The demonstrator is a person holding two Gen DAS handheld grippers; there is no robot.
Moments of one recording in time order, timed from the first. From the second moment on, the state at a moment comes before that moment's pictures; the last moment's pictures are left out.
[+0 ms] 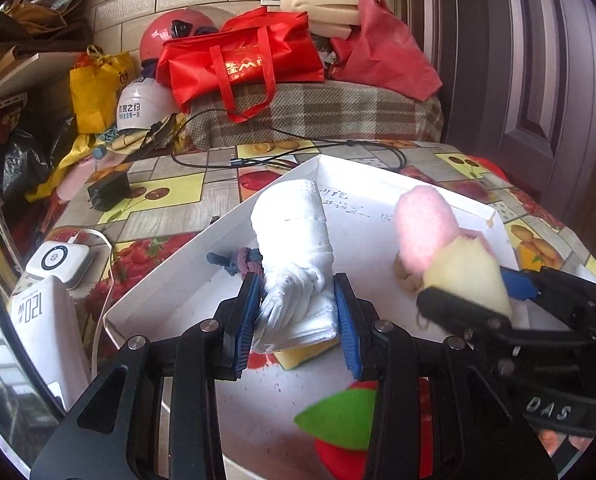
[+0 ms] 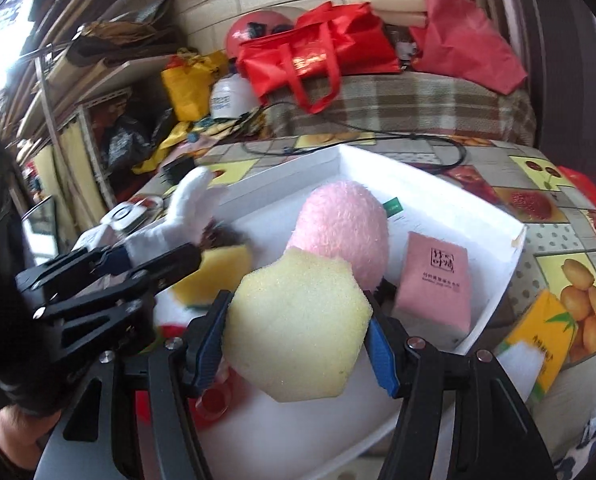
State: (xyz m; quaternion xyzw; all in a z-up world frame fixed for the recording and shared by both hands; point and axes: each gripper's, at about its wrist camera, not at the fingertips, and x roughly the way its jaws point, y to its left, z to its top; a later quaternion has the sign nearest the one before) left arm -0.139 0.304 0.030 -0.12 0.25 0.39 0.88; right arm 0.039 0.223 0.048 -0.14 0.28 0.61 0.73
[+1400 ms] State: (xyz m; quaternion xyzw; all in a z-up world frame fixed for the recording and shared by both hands) left arm -0.167 0.276 0.053 -0.07 0.14 0.46 0.88; right arm 0.020 0.182 0.066 -0.13 0.19 0.59 0.77
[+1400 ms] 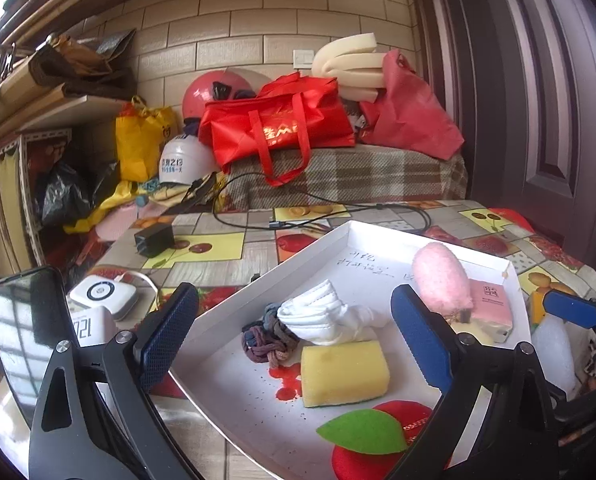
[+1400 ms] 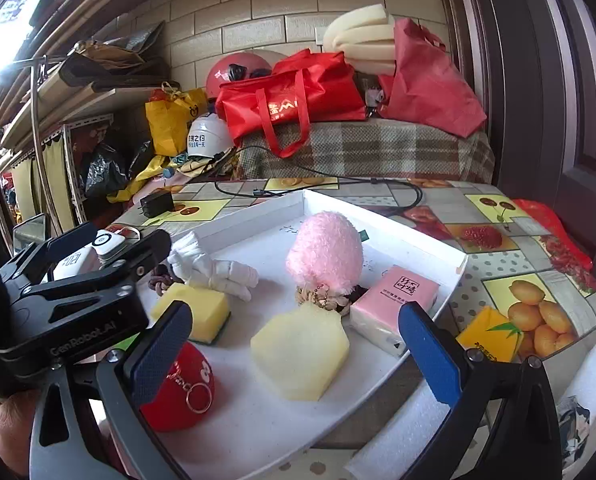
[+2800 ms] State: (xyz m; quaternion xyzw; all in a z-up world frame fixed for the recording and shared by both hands) left arm -0.036 0.147 0.038 -0.01 0.29 0.23 0.93; right arm 0.132 0.081 0.026 -0.25 0.32 0.51 0.75
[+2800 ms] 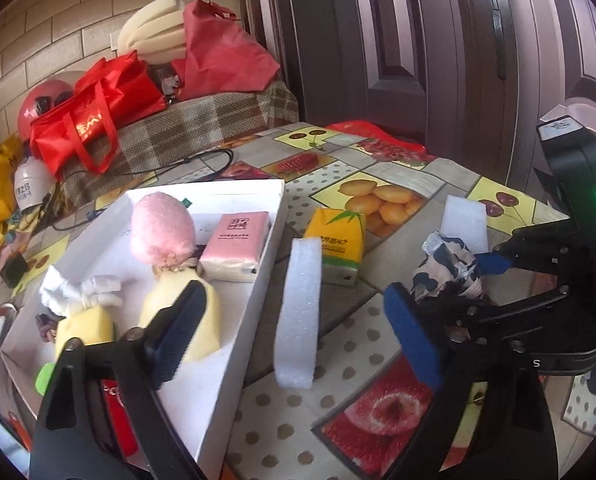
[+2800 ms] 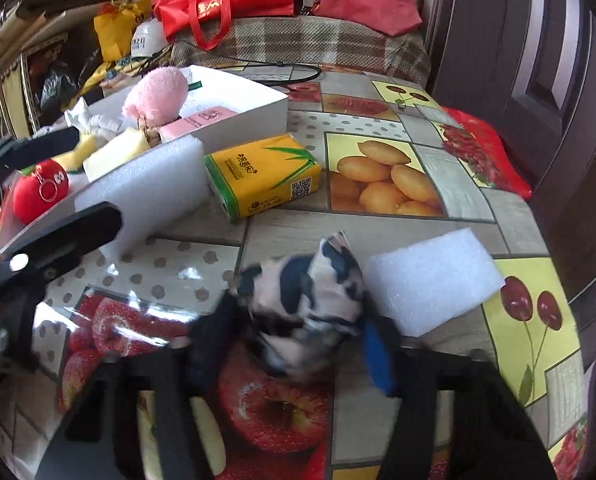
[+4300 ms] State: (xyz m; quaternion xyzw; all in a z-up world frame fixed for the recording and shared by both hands) left arm -0.167 0.168 0.059 -0.04 0.14 0.32 0.94; right arm 0.108 0.026 0.069 -0.13 0.18 0.55 0.80
